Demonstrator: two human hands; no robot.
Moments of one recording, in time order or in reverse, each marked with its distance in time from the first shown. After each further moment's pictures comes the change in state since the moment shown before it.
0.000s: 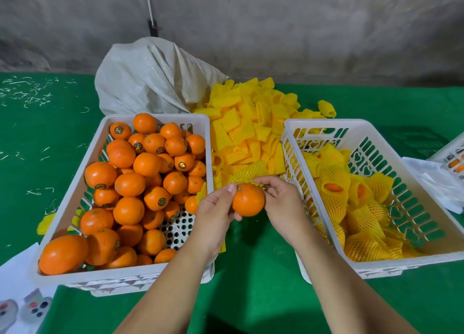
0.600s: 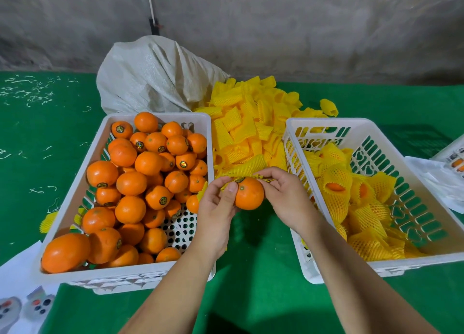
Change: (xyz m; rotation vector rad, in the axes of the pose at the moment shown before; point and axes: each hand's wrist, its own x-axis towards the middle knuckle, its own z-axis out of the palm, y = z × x) left_hand 0.003 -0.002 0.010 -0.100 0.146 0.075; right_hand 0.014 -0.008 -0.014 -0.059 -0.108 -0.065
